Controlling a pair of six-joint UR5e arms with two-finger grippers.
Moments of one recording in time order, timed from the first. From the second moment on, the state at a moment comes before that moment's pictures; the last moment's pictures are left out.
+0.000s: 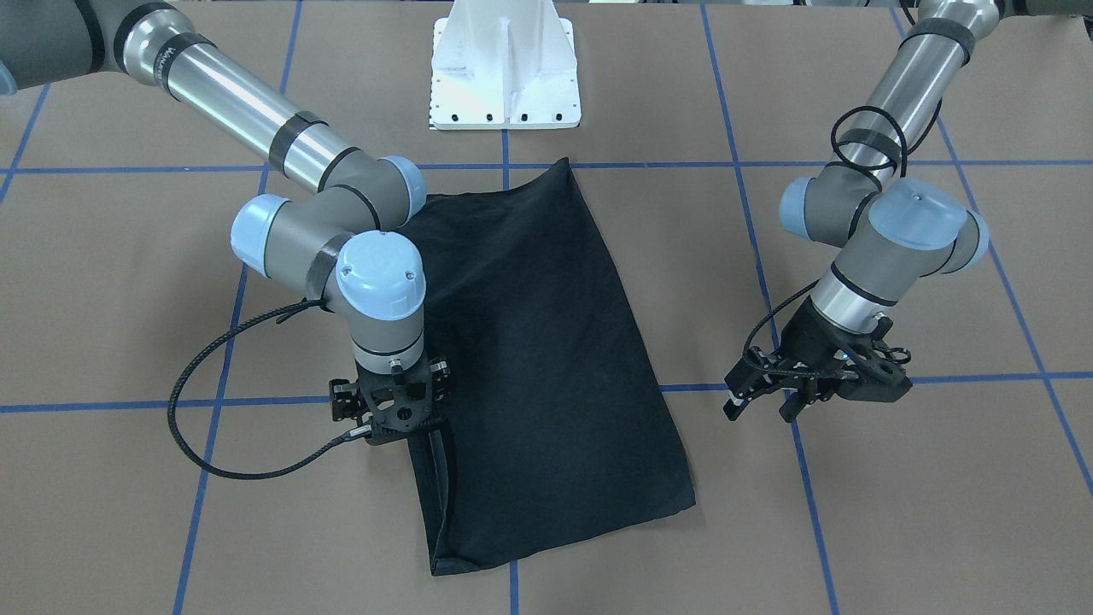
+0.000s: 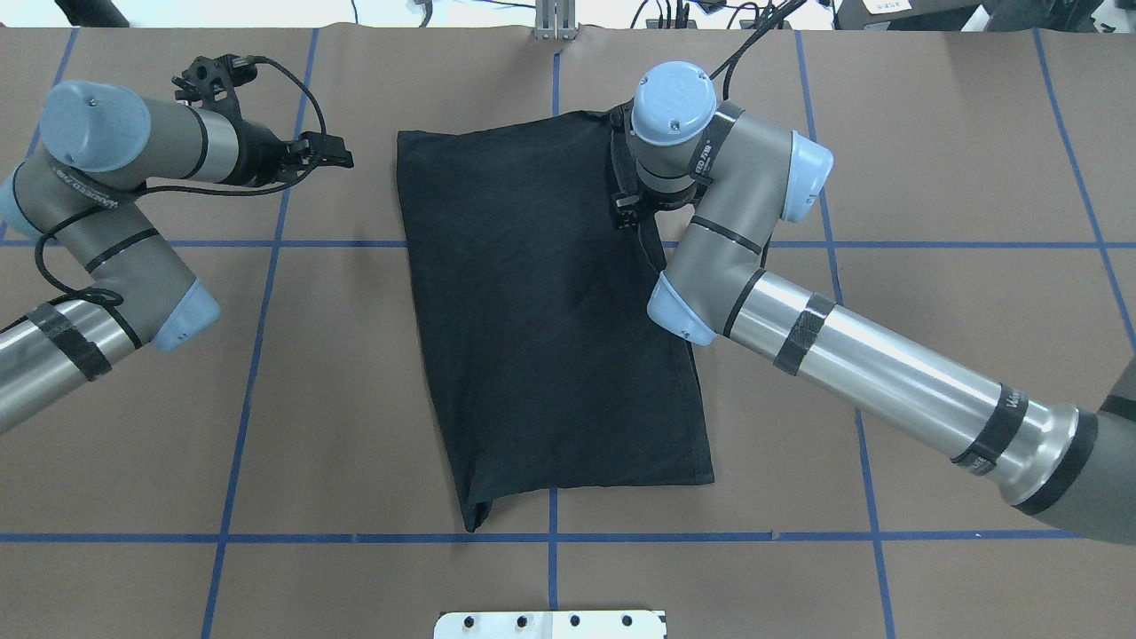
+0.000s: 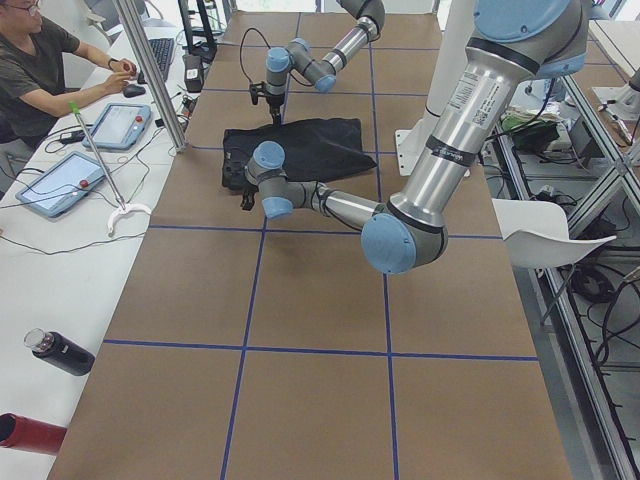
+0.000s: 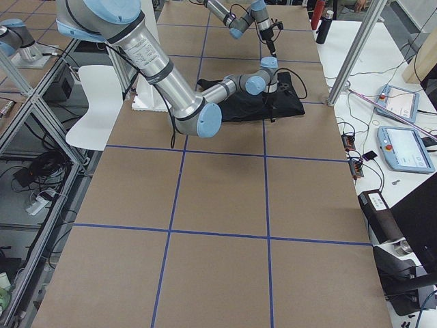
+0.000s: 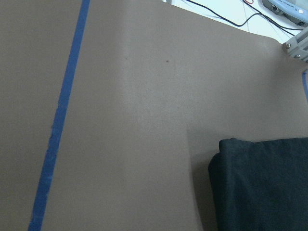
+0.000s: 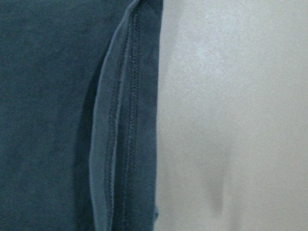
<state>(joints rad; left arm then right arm) -0.88 -2.05 -1.28 -2.56 -1.92 -1.26 0.72 -0.72 1.15 -1.39 1.83 0.73</state>
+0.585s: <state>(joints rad) -0.88 -2.07 -1.30 -2.56 -1.92 -1.26 0.81 -0.81 1.16 -1.30 1.95 0.66</state>
